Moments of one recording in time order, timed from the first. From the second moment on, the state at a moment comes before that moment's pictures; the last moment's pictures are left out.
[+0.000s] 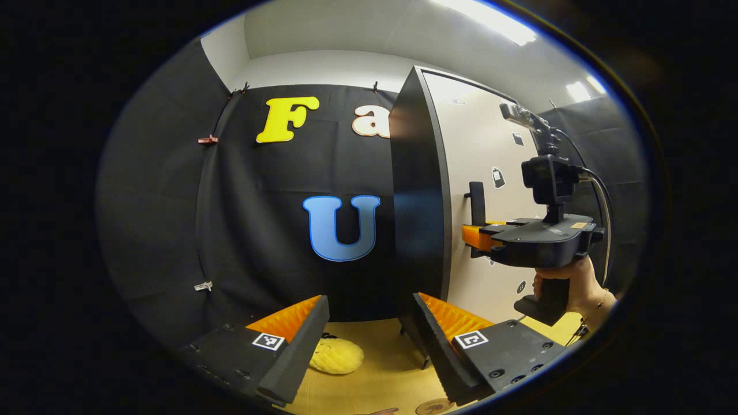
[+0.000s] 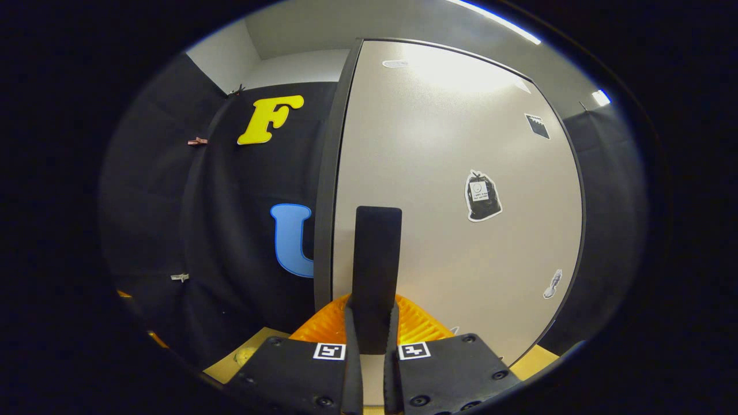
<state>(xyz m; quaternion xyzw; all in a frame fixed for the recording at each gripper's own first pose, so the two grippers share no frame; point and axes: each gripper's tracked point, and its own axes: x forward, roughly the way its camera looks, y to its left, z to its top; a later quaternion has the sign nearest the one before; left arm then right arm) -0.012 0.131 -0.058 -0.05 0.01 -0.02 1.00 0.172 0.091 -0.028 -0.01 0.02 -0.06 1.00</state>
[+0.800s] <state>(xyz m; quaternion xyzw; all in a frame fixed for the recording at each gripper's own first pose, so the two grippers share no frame) -0.052 0.044 -0.019 -0.05 -0.01 -0.01 1.00 0.071 0.088 -0.009 0.02 0.05 0.08 1.00</state>
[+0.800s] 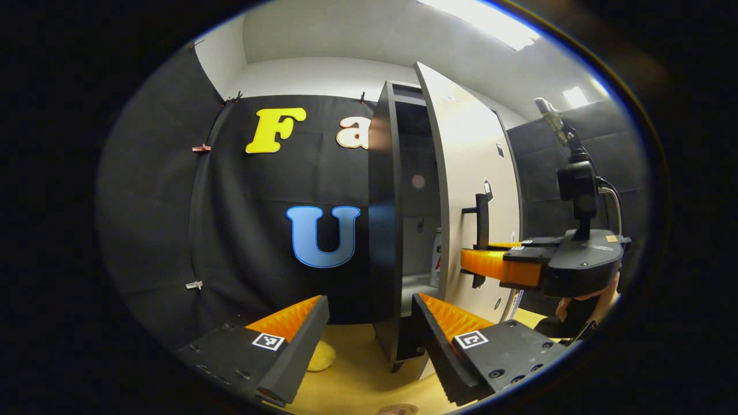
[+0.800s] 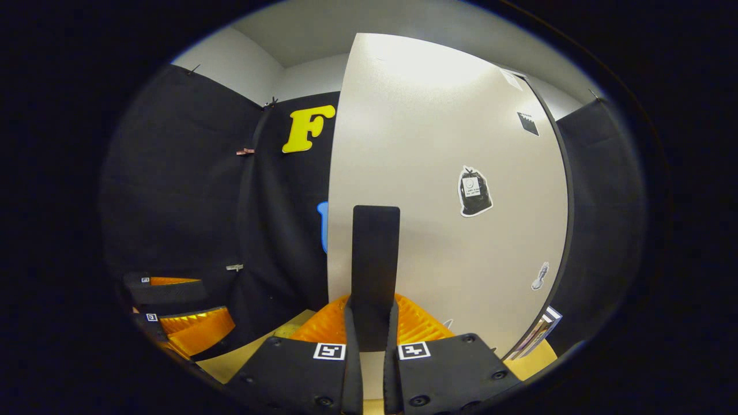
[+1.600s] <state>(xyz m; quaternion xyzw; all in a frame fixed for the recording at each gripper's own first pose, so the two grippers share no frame) -0.095 -0.109 0.014 -0.05 -0.02 -0.01 1.00 -0.048 -0.009 0.005 0.05 0.05 0.15 0.99</state>
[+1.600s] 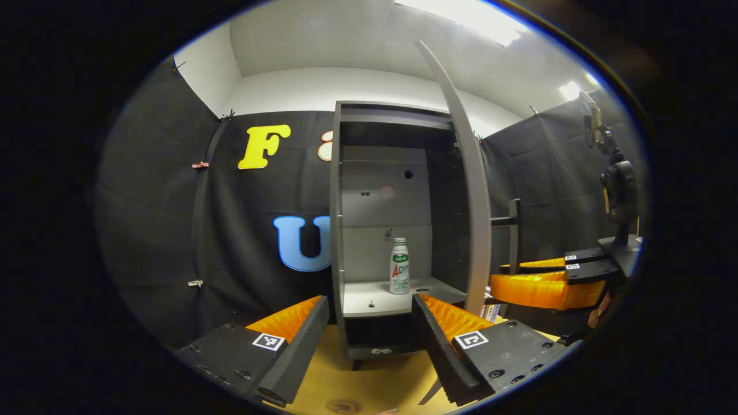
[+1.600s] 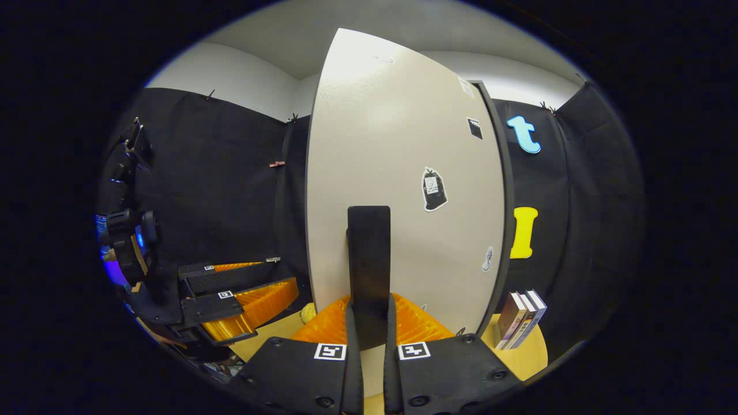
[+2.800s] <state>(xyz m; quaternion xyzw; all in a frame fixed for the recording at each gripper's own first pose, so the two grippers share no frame) -0.085 -0.199 0.017 -0.04 -0.01 -0.08 1.00 -0.085 -0.133 0.005 -0.02 0.04 0.01 1.00</state>
